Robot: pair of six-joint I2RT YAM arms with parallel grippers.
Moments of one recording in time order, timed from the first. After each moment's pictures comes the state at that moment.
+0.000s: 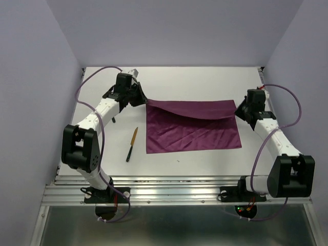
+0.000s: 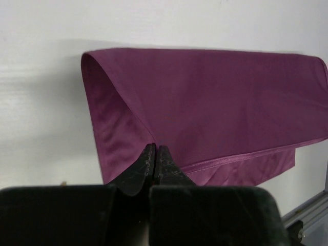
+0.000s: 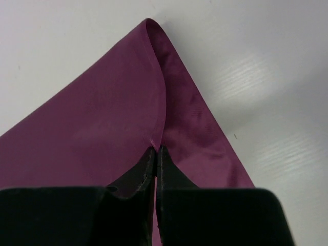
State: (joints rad) left arm -0.28 1.68 1.30 -0.33 0.25 -0.51; right arm -0.01 1.33 0.95 -0.31 0.17 0.57
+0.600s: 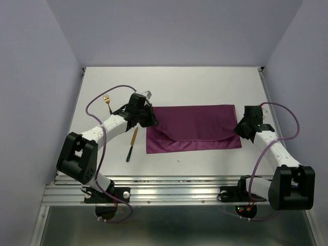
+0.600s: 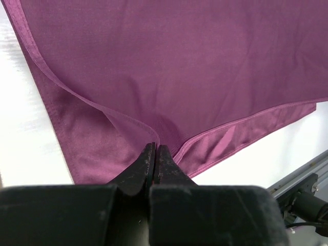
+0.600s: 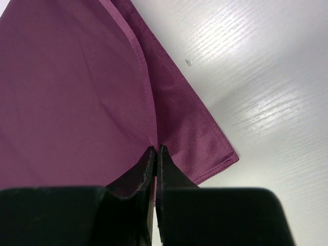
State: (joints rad) left arm -0.47 1.51 0.96 -0.26 0.23 -0.58; right arm -0.01 1.17 0.70 -0.45 0.18 0.63
